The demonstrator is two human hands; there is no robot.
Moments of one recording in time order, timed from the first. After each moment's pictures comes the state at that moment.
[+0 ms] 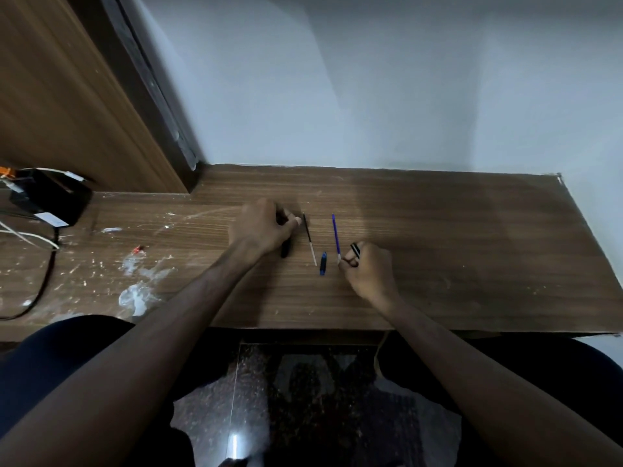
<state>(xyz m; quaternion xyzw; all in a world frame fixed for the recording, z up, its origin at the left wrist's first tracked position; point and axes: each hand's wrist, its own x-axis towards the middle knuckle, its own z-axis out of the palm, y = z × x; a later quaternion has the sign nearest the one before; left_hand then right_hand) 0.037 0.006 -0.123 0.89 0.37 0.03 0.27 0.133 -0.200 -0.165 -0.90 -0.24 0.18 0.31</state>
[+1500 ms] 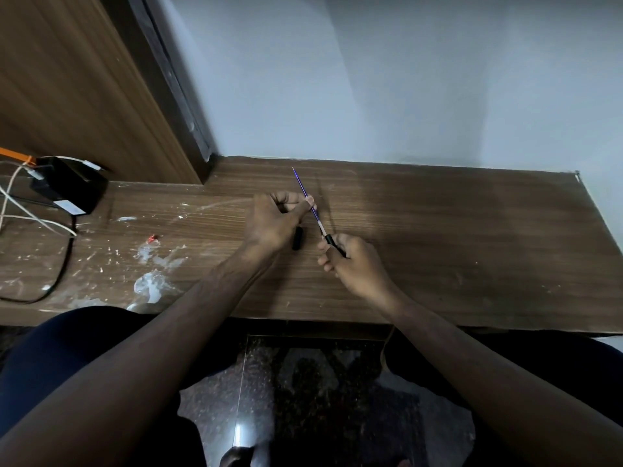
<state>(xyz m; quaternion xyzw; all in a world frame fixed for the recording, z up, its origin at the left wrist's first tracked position) 0.029 -0.011 -0.126 0.69 0.39 0.20 0.58 0.101 -0.176 -0.148 -0.80 -0.28 0.31 0.43</state>
